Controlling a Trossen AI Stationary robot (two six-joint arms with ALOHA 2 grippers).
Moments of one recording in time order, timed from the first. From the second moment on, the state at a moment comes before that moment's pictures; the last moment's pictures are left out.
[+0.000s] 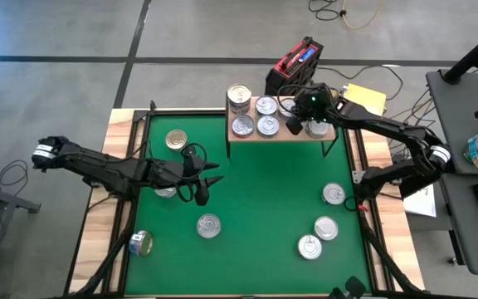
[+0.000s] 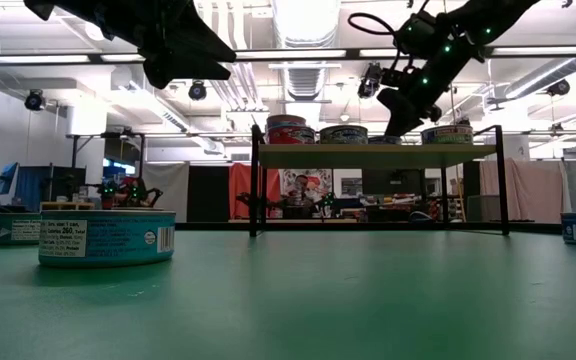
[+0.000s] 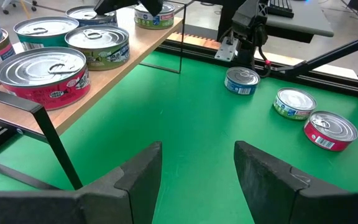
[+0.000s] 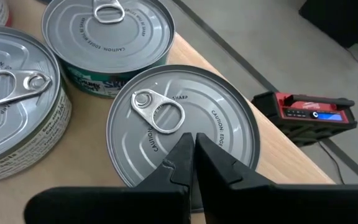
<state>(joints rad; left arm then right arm) -0.16 1.13 0.69 0.06 -0.44 -0.27 -0.71 1.35 0.99 -0.36 0.12 -0.12</state>
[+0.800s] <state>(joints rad) -0.16 1.13 0.69 0.06 -0.44 -0.27 -0.71 1.35 1.00 -0.36 0.13 -0.26</state>
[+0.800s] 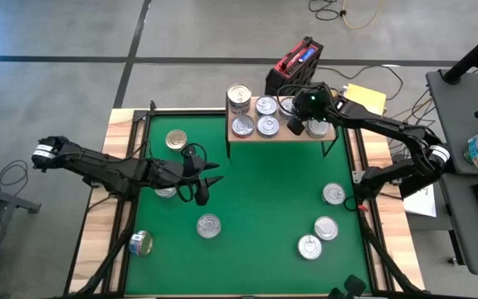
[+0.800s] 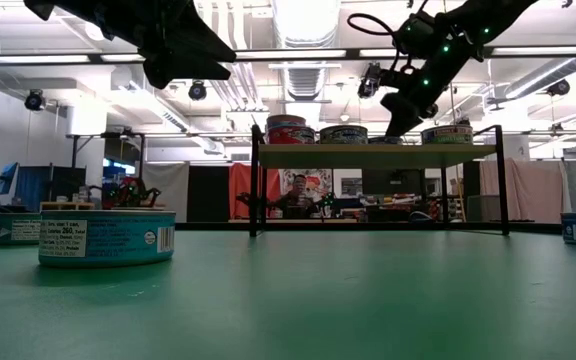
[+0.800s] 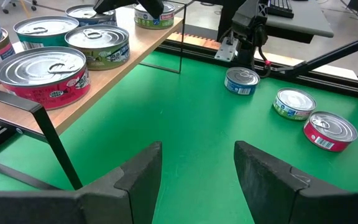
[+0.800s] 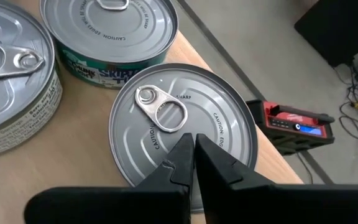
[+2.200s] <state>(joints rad) -0.16 1.13 0.69 0.06 -0.44 -0.27 -0.72 1.34 1.00 -0.30 0.16 -0.34</state>
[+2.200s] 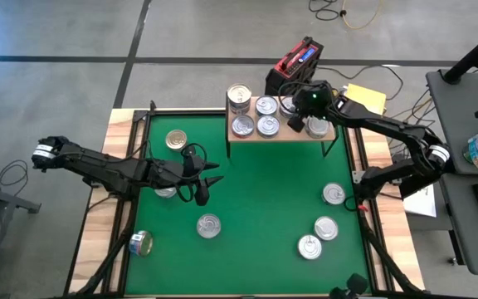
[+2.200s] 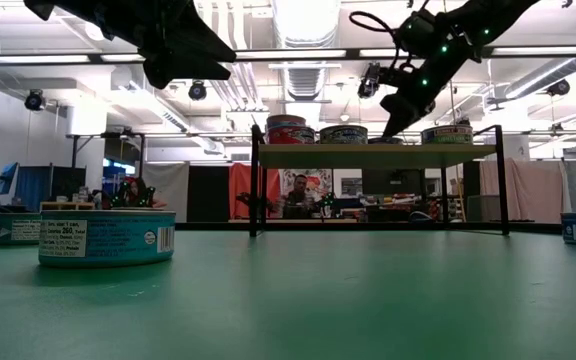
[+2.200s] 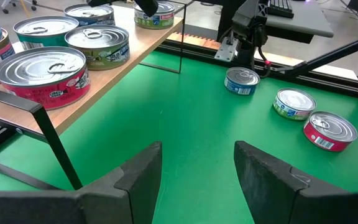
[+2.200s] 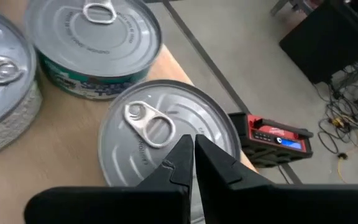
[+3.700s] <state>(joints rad) -0.16 1.13 0.69 0.07 -0.44 -0.27 -0.68 1.28 1.01 -0.48 0.03 0.04</state>
